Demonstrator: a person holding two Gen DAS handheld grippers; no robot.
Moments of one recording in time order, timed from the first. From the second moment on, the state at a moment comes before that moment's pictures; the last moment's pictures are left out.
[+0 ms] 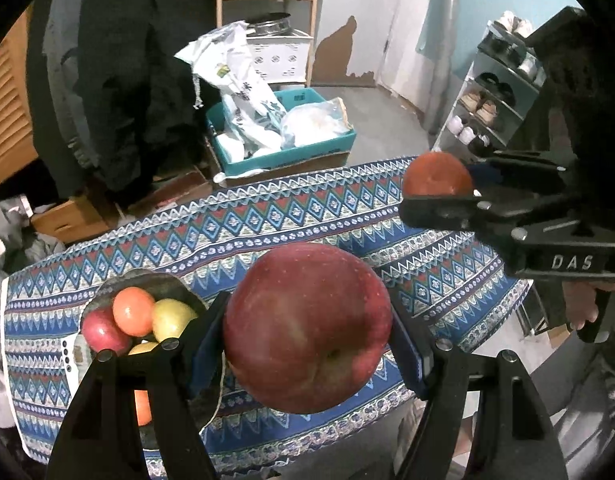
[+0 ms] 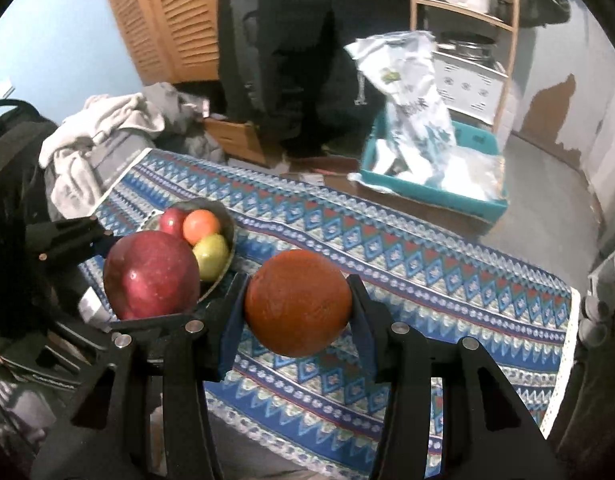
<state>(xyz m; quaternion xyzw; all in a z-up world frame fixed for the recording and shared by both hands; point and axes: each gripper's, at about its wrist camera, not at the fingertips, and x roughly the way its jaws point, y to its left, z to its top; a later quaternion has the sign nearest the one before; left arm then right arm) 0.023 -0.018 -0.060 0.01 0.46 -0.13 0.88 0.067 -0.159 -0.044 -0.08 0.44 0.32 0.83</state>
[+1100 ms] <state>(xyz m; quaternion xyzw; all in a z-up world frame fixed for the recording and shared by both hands) 0.019 0.162 -0.139 -0.10 0.52 0.02 0.85 0.077 0.009 -0.114 -0.14 0.52 0.39 0.75</state>
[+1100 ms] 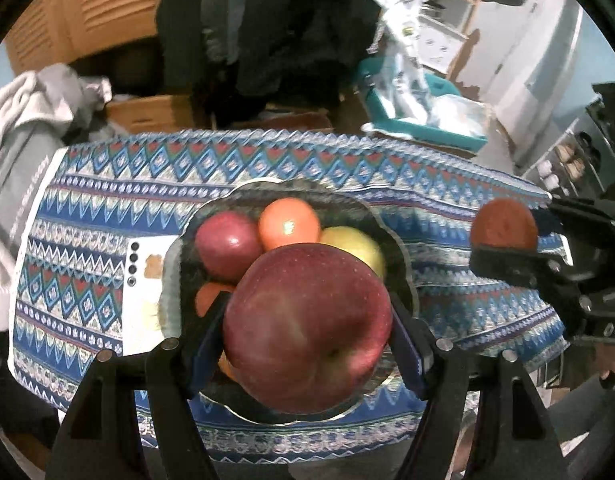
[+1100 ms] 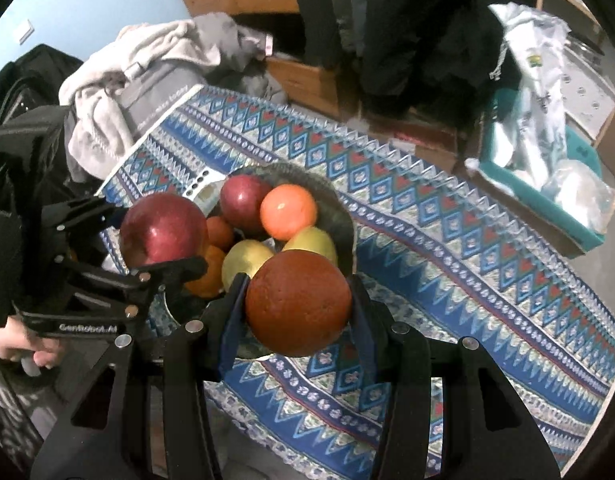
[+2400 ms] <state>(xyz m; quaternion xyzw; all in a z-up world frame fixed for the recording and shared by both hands) 0.008 0.183 -0.185 -0.12 0.58 0.04 0.81 0.067 0.054 -0.196 -0.16 0.59 0.40 0.69</state>
